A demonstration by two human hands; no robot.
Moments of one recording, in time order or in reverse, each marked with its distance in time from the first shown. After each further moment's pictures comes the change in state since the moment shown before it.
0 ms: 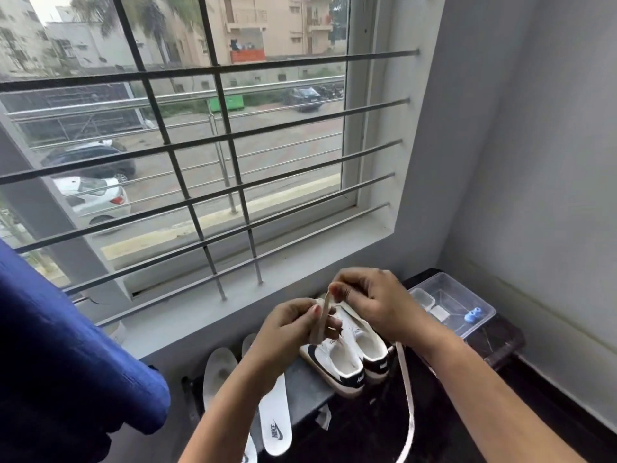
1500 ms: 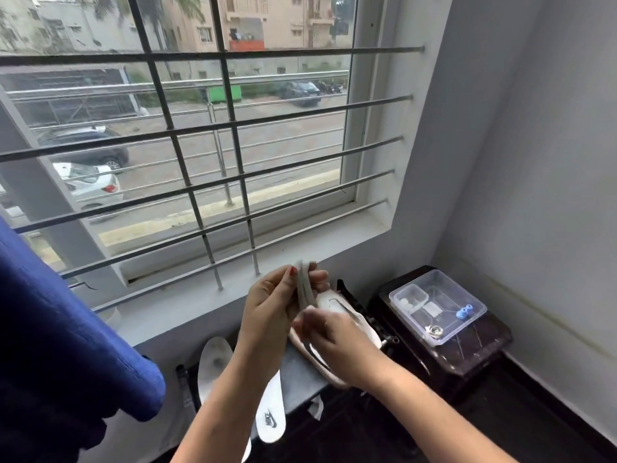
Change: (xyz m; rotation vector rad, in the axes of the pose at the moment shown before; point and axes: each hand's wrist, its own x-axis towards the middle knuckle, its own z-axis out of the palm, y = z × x) left_hand -0.010 0.021 0.004 -0.540 0.172 0.204; right_hand -0.027 -0.009 0.070 0.052 -0.111 0.045
